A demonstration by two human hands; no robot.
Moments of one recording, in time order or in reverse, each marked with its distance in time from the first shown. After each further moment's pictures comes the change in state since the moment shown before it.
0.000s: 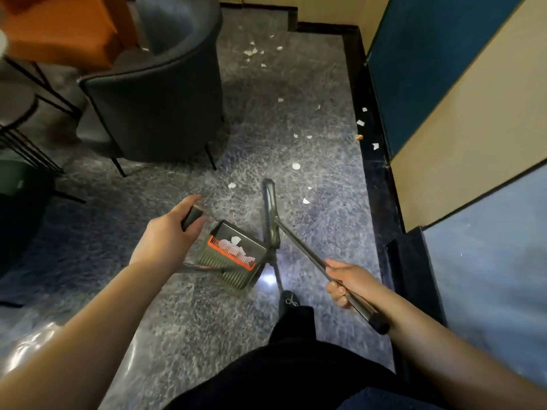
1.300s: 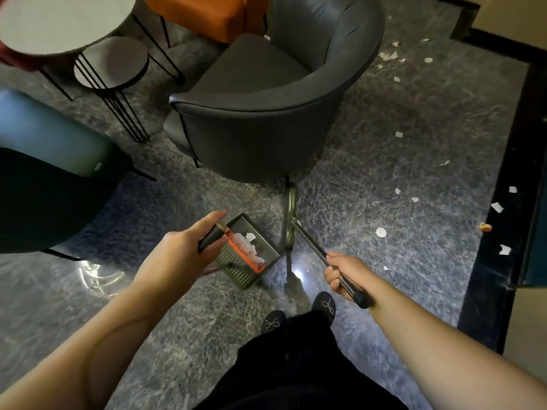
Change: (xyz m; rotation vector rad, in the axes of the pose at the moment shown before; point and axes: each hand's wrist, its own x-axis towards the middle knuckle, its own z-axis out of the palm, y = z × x) left_hand 0.298 -0.031 -0.076 -0.022 0.032 -0.288; right_hand 0.315 -0.346 0.207 -0.226 -0.150 0.228
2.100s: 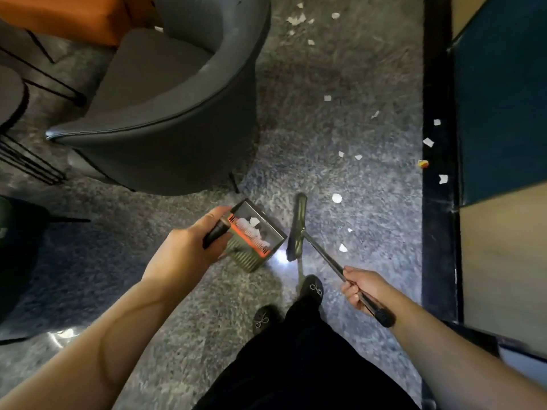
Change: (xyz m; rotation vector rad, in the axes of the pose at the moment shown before) left_hand 0.071 0.087 0.063 -0.018 -0.221 0.253; right_hand -0.014 0.050 -0.123 0.392 0.212 0.068
